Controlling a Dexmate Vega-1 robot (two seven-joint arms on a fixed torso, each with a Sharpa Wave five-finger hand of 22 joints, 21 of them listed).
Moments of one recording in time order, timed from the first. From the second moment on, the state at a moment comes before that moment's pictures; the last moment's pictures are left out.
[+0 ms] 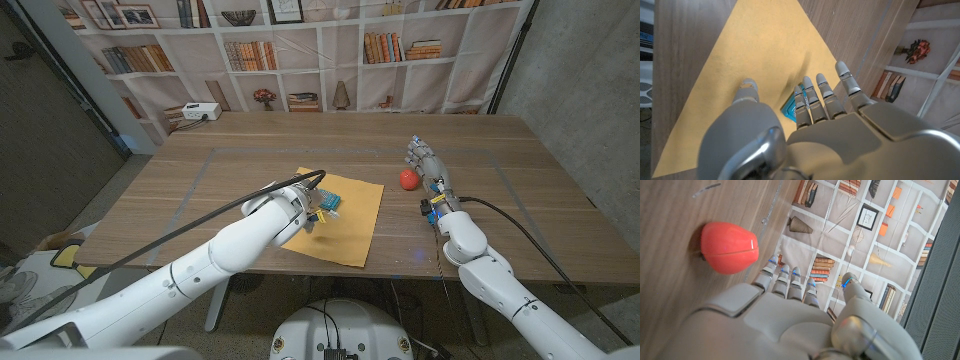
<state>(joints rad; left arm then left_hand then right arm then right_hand) 0.91 0.71 0.74 -2.35 1.68 0.20 -1.19 0.63 -0.04 0.20 -0.04 0.27 0.40 -0.03 0.21 0.22 0.40 -0.05 0.41 0.42 0.44 -0.04 0.24 0.29 0.23 0.14 0.83 0.18 -1.12 -0.50 -0.34 -1.60 0.38 0.37 -0.24 0.19 0.08 0.44 -0.12 0.19 0.09 -0.05 0.20 0.18 0.20 0.11 0.22 0.21 0.15 0.11 0.22 0.20 0.23 0.14 0.21 0.18</state>
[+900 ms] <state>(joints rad) 1.11 0.61 0.64 -2.37 1.95 0.23 -1.32 0.77 -0.11 0.19 -0.13 0.29 0.31 -0.09 0.19 0.22 0.32 -0.10 0.41 0.42 0.35 -0.04 0.19 0.27 0.15 0.09 0.76 0.18 -1.03 -0.51 -0.37 -1.50 0.43 0.36 -0.13 0.19 0.09 0.44 -0.12 0.19 0.10 -0.05 0.20 0.18 0.21 0.12 0.21 0.21 0.15 0.11 0.22 0.20 0.23 0.14 0.21 0.18</state>
